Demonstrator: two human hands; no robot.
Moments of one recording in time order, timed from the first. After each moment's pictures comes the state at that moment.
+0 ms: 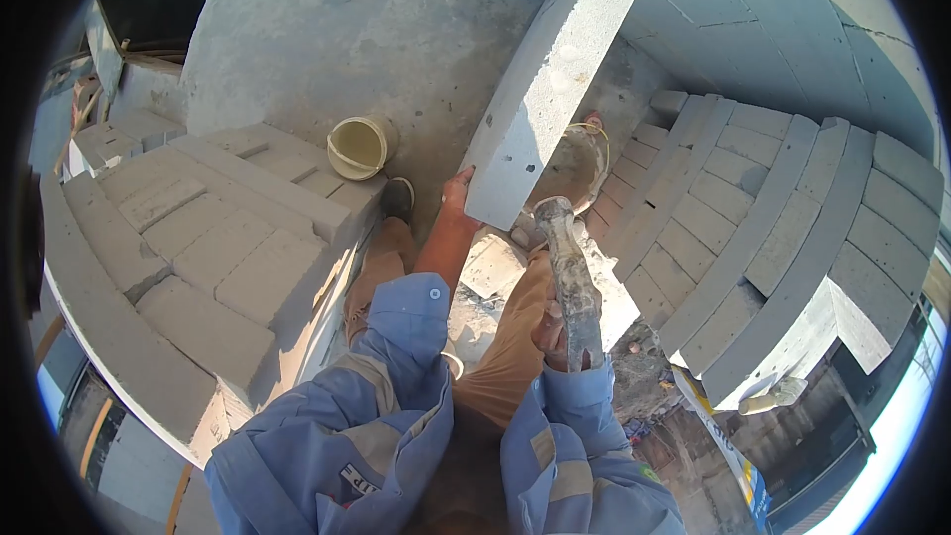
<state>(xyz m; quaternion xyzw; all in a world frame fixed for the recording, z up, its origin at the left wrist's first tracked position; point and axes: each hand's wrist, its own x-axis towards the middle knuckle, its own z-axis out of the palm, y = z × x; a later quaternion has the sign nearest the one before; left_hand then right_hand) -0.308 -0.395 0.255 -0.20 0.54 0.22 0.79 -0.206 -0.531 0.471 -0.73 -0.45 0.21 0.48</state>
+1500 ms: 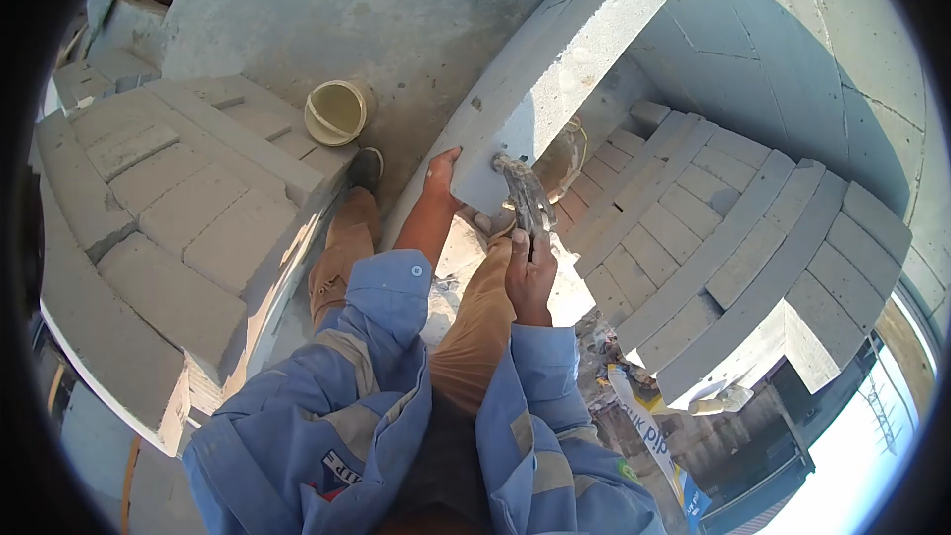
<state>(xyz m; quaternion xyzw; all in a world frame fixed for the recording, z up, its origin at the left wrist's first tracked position) -0.306 -0.403 0.234 -0.25 0.52 0.23 0.79 -0.210 -0.529 0.416 -0.82 -0.33 0.33 0.32</state>
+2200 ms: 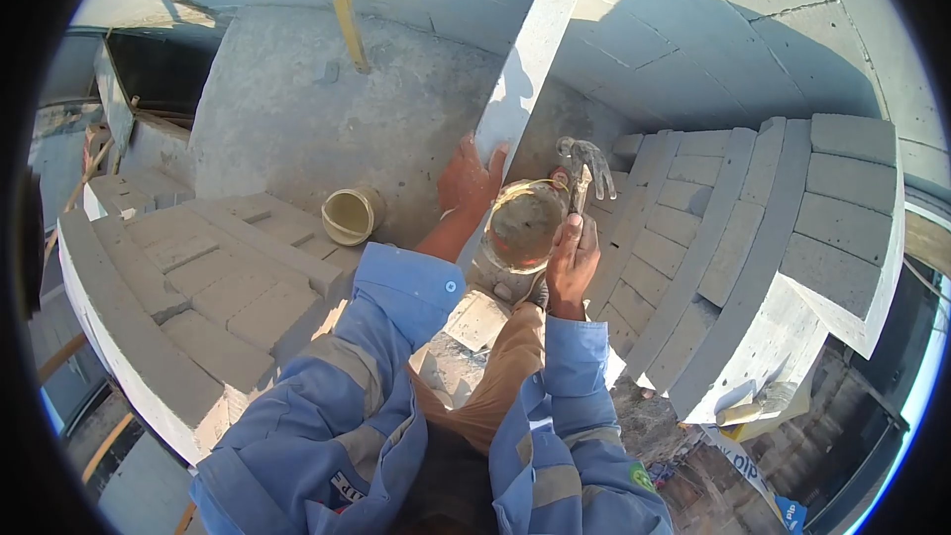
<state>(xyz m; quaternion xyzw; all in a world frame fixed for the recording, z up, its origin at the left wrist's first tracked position) -0.187 -0.301 0.383 0.73 0.60 0.09 0.32 -0.103 -0.463 0.441 -0.79 -0.19 0.23 0.53</state>
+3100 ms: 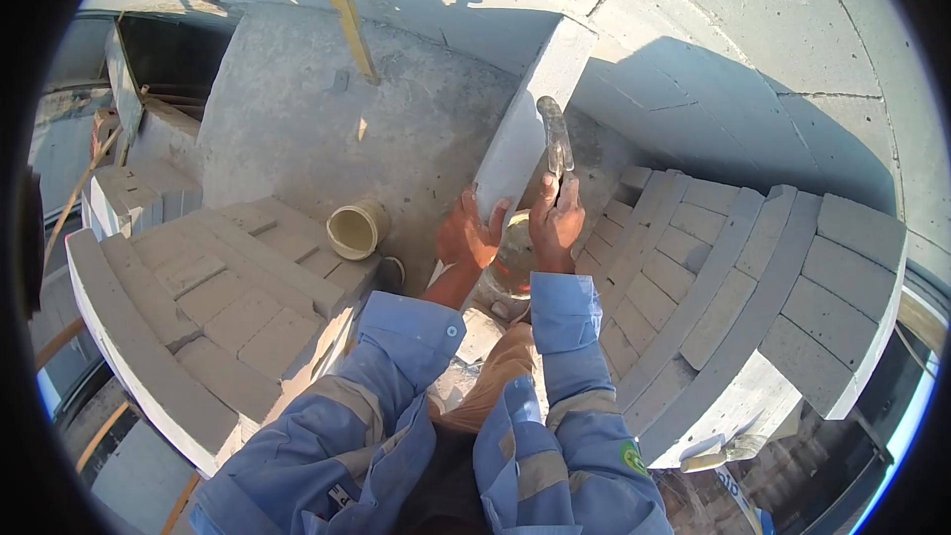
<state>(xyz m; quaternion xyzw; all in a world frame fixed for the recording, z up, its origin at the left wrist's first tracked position) -0.183 -0.302 0.383 0.70 0.65 0.05 0.29 -0.045 -0.320 0.400 -0.86 -0.33 0.17 0.36</state>
